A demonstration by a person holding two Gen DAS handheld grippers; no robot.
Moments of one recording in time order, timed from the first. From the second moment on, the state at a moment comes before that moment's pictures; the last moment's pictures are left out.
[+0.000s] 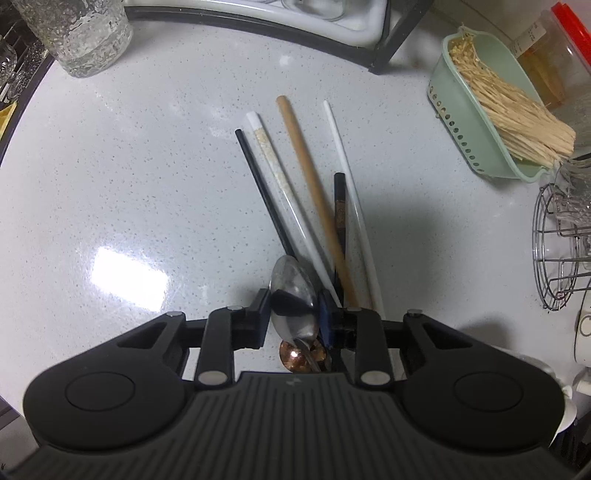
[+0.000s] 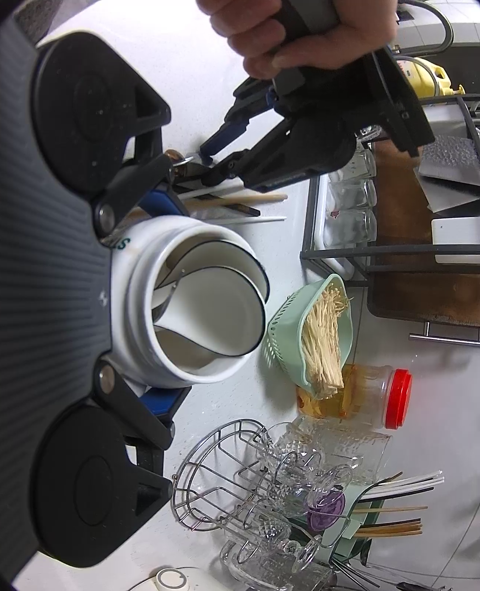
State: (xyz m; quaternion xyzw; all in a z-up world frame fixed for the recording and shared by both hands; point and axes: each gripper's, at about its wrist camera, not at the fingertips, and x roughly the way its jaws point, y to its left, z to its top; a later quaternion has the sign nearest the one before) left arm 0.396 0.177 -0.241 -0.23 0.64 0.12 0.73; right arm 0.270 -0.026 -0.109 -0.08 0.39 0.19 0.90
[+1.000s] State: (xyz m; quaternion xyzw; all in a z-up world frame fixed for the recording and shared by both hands) left arm 0.343 0.210 -0.186 -0.23 0.54 0.11 0.80; right arm 0.271 -0.025 -0.109 -0.08 0.39 0.19 0.90
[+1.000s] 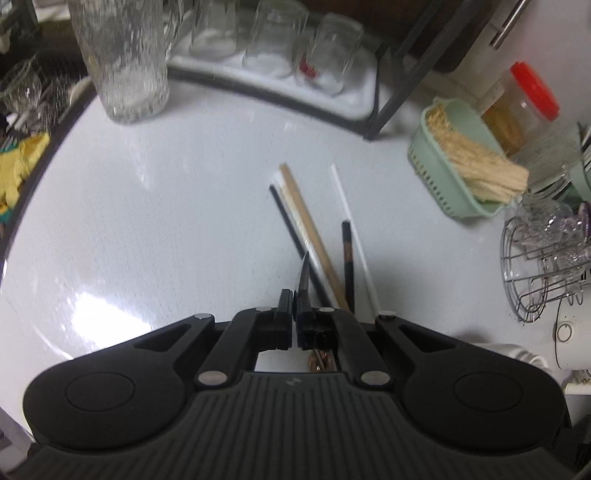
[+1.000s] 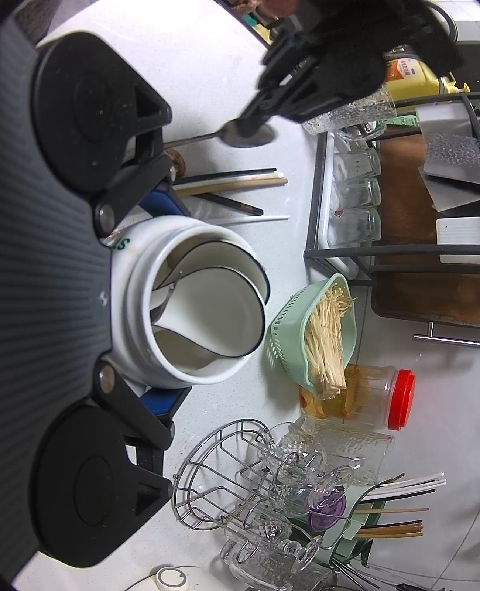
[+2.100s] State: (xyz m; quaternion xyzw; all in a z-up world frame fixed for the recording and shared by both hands) left arm 0.341 0.118 -0.033 -0.12 0.37 -0.06 0.92; right arm 0.274 -0.013 -0.107 -0.09 0.41 0.19 0.89
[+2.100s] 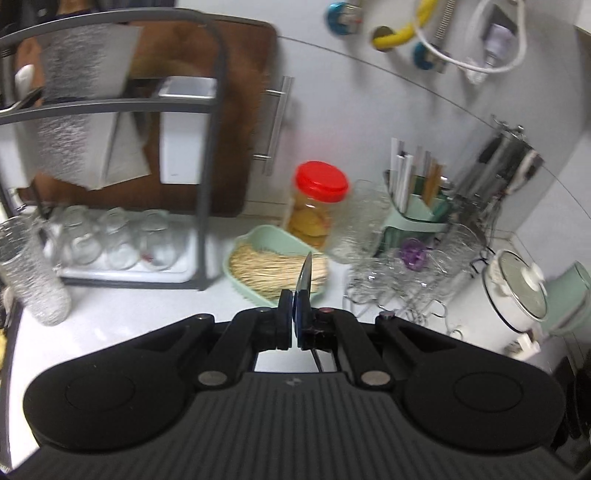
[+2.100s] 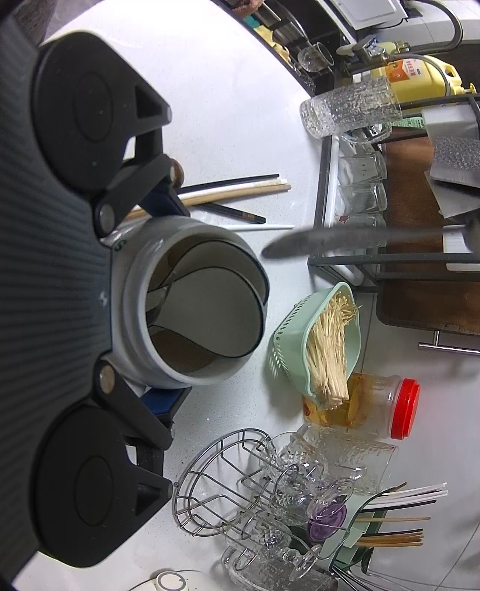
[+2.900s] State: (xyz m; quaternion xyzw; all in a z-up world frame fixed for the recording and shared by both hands) left arm 0.323 0.068 -0.063 -0.06 0.43 -0.14 0.89; right arm 0.271 -0.015 -0.108 -0.08 0.40 0.19 0.89
